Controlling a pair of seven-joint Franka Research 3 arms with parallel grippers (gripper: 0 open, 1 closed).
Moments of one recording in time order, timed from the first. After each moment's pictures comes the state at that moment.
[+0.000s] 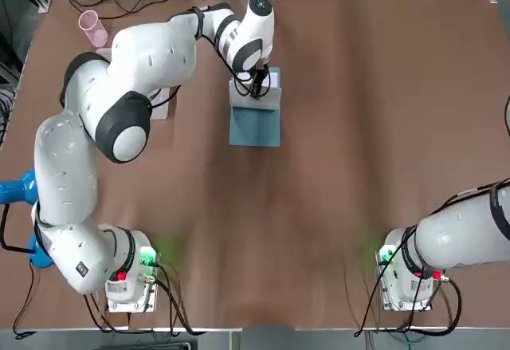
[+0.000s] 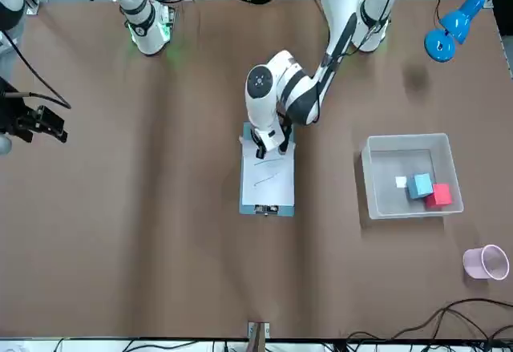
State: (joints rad) left arm -0.72 0.63 -0.14 -1.56 0.11 2.16 -2.18; right arm 0.09 0.08 -0.13 -1.54 0.02 1.65 -0.01
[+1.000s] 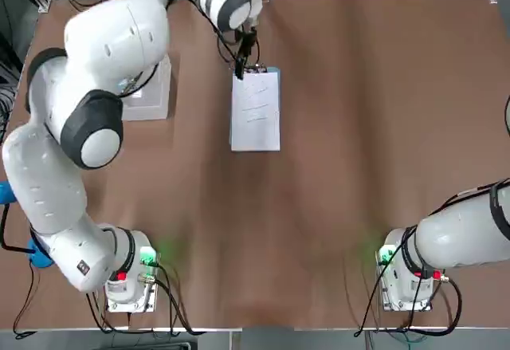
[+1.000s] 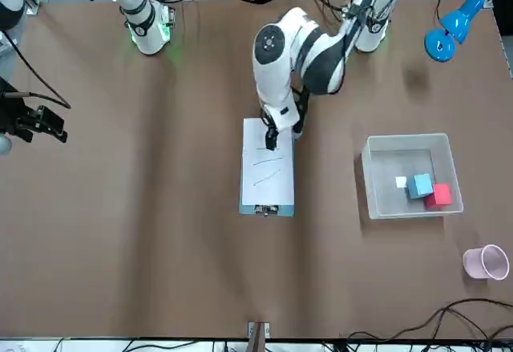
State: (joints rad) left arm -0.64 0.44 -0.13 -1.51 0.11 1.86 -2.02; right arm 0.09 0.08 -0.13 -1.54 0.02 1.65 -0.01
